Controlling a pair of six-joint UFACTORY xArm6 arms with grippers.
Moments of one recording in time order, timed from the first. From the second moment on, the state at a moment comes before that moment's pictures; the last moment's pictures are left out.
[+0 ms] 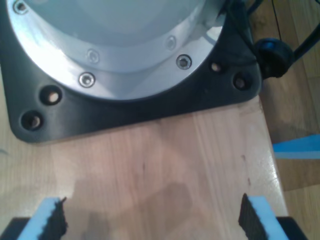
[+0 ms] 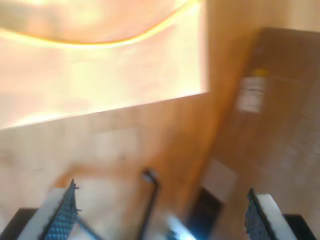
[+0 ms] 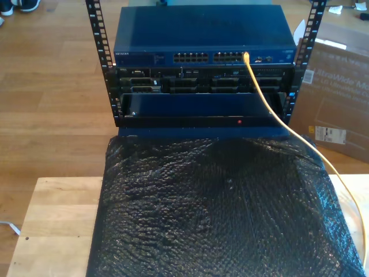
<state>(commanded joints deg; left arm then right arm) 79.6 -29.9 -5.7 3.9 60.9 -181.9 -43.6 -37.8 -23.0 20.9 46.2 -143.6</state>
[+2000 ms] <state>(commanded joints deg) 79.6 -30.0 -5.7 3.8 60.9 -181.9 -86.5 -39.3 -0.1 1.6 51.1 -179.2</state>
